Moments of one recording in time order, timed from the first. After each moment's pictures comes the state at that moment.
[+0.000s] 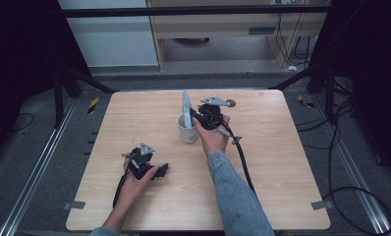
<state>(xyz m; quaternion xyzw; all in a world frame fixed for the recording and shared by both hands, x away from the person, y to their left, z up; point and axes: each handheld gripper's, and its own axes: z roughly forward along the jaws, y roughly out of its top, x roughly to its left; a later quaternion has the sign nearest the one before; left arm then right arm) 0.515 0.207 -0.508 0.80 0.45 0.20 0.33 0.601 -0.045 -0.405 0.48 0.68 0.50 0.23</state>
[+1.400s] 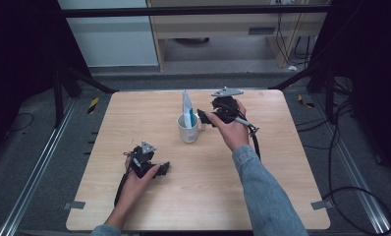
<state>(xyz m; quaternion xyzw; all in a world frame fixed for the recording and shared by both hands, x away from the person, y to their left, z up) 0.520 0.203 -0.509 0.80 0.46 0.20 0.33 0.596 -0.089 -0.366 0.41 0.75 0.45 0.25</state>
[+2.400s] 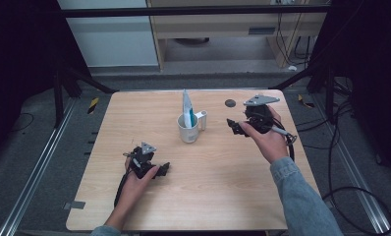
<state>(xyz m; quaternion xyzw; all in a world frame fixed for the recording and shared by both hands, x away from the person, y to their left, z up) 0.518 0.203 -0.509 0.80 0.46 0.20 0.33 0.552 -0.174 -0.353 0.40 0.78 0.41 0.26</state>
